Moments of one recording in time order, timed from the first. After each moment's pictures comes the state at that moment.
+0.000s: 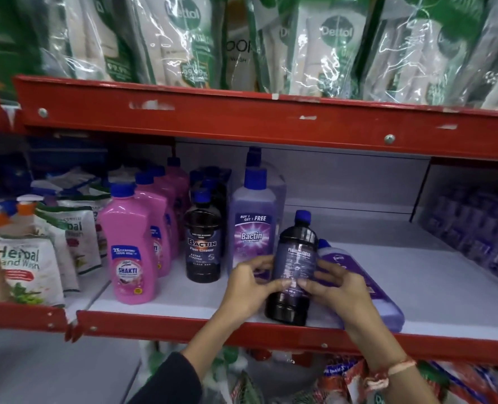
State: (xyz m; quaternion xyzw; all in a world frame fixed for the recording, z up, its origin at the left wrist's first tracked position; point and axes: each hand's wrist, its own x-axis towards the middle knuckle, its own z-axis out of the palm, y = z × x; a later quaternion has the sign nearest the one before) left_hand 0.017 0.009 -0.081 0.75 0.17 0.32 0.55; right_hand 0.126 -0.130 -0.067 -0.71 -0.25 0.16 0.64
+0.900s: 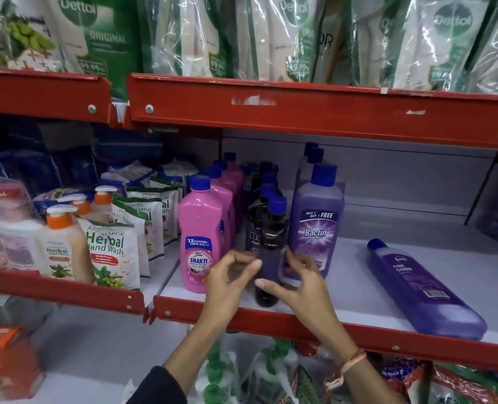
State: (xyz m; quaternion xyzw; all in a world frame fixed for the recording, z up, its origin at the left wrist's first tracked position) left_hand -0.092 0.086 -0.104 0.65 0.16 0.48 0.56; right_hand 0.022 -0.022 -0.090 -0.73 -0.48 0.03 0.49
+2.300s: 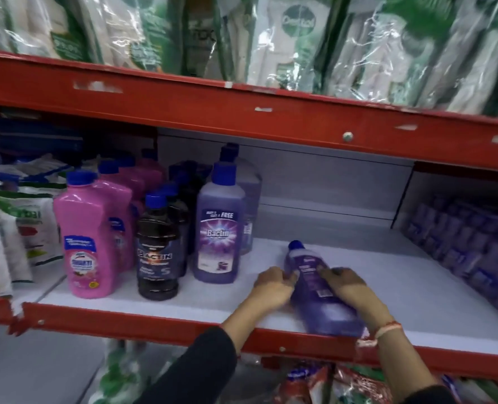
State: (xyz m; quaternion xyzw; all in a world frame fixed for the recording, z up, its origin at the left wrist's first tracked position) left_hand 0.117 -0.044 -0.086 0.81 0.30 0.15 0.49; right_hand 0.234 -0.158 -0.067 -0.91 -0.25 0.09 0.33
